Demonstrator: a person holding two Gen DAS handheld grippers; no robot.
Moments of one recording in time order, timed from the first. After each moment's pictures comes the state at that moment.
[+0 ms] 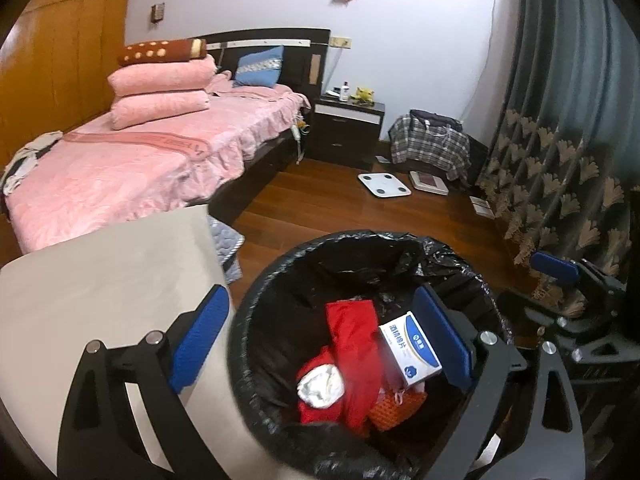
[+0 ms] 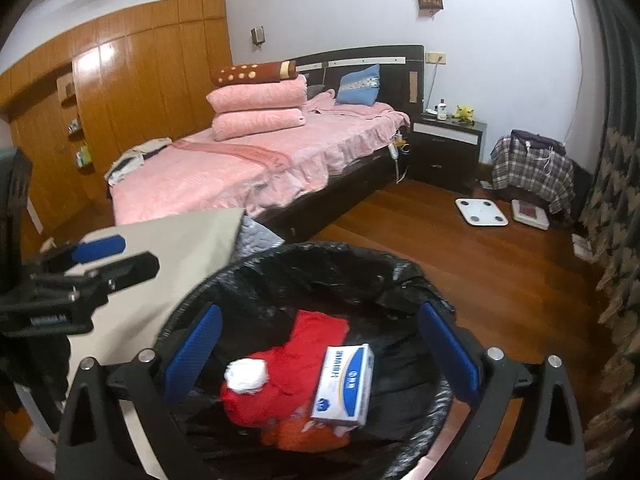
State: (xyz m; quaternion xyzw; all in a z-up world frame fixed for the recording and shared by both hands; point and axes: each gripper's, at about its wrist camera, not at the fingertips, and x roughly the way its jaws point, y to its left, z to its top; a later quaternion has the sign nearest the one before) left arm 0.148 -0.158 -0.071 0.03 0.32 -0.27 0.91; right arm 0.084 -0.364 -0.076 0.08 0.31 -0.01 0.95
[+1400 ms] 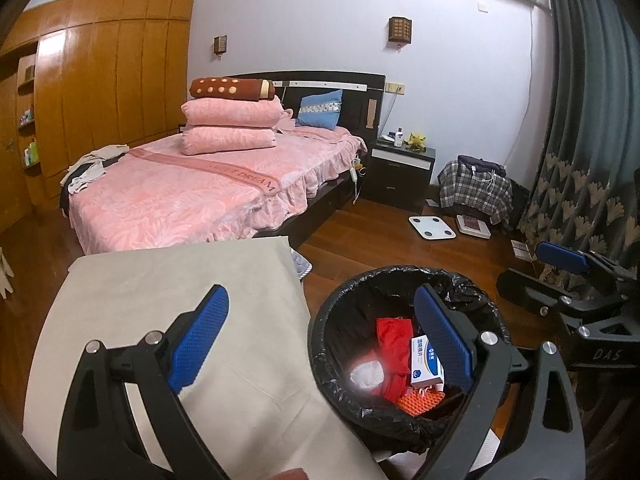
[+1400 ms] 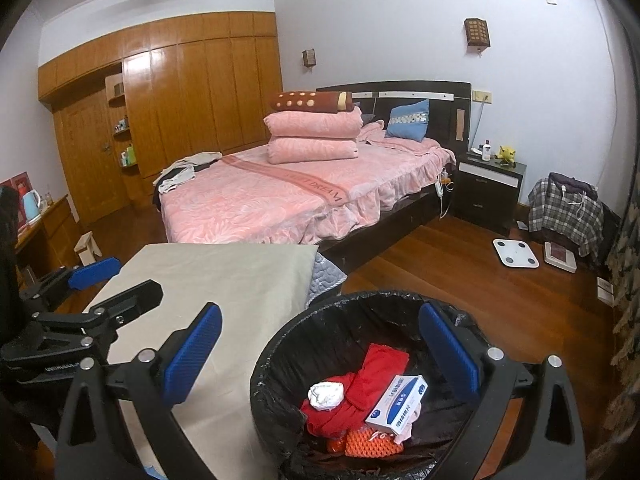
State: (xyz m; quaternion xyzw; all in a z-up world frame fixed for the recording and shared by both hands) left arm 0.069 -0.074 0.002 0.01 0.26 -0.17 0.95; right arm 0.054 -0.286 0.003 0.04 0.26 0.06 0.96
